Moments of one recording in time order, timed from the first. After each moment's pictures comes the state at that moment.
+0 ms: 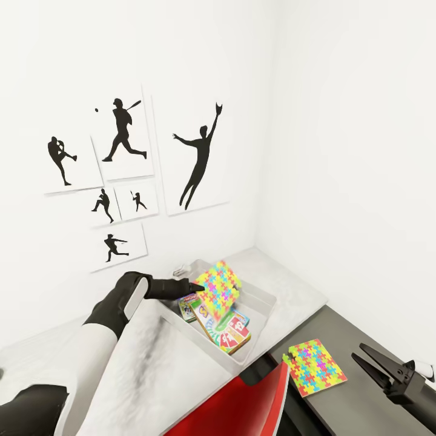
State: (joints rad) left arm -0.88 0.01 -0.06 -0.73 0.29 0.92 -0.61; right arm 0.11 -0.21 -0.60 -1.58 -0.90 0.96 0.95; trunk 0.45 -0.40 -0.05
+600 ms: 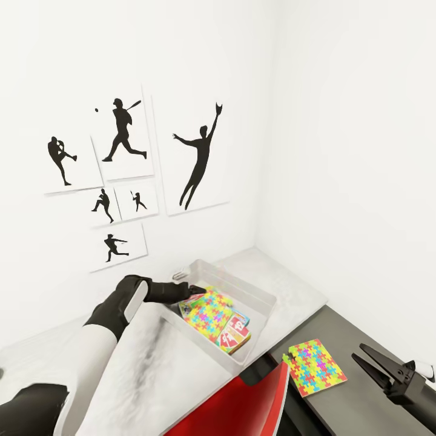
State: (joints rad) left arm -0.88 0.01 -0.07 -0.68 0.28 0.89 -0.61; right arm 0.11 -0.21 -0.60 -1.58 -0.90 0.96 0.95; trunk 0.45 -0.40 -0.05
